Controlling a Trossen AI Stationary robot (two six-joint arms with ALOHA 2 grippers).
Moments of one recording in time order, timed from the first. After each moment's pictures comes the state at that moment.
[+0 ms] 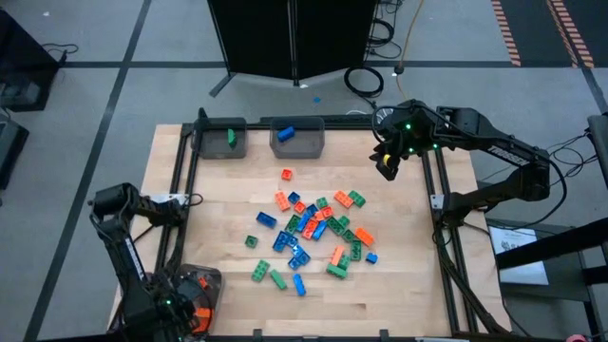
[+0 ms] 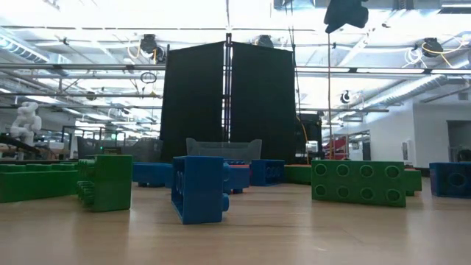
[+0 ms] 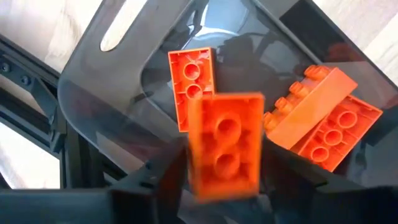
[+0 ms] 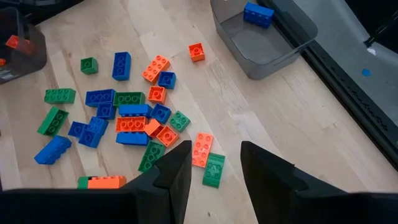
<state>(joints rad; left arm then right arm) -1.19 1.73 1.30 -1.26 0.00 -1.77 -0.30 1.25 1.55 -1.18 0.00 0.26</state>
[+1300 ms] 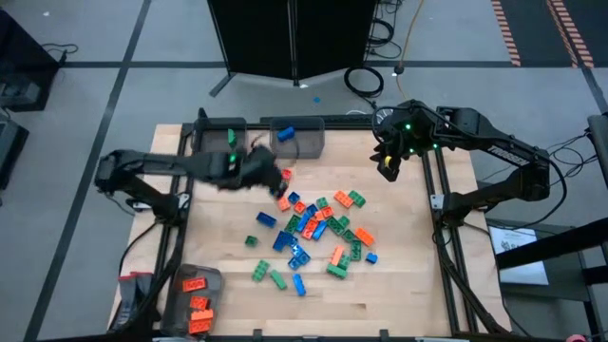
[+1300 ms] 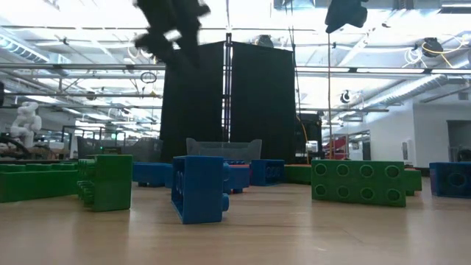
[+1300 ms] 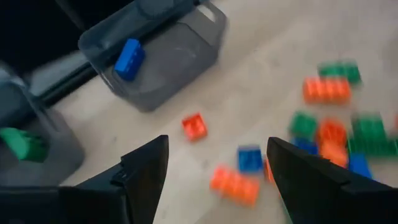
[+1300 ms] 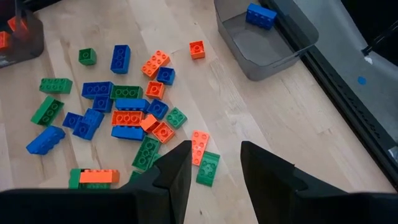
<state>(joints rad) 0.04 1.46 1.30 -0.86 -0.50 -0.67 -0.30 1.25 1.55 -1.19 0.00 0.20</state>
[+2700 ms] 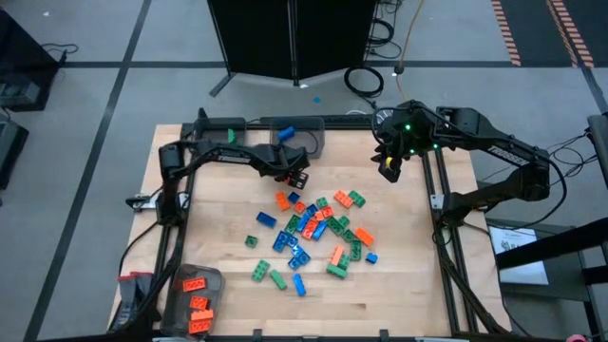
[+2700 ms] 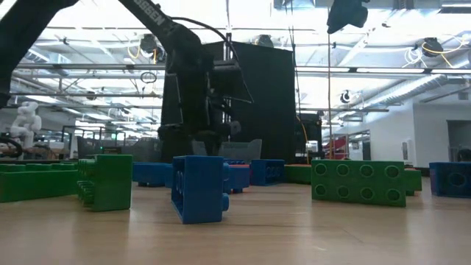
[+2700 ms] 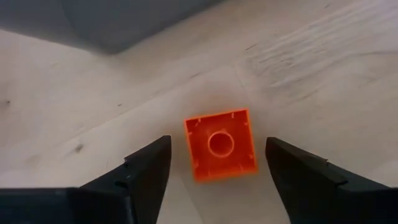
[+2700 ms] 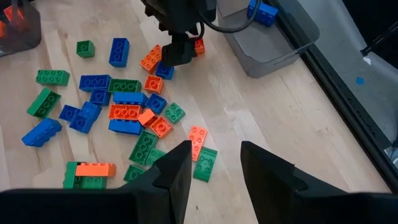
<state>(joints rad) 0.31 1.98 1.30 -0.65 -0.22 -0.78 -0.30 1.25 1.55 -1.20 0.00 0.17</state>
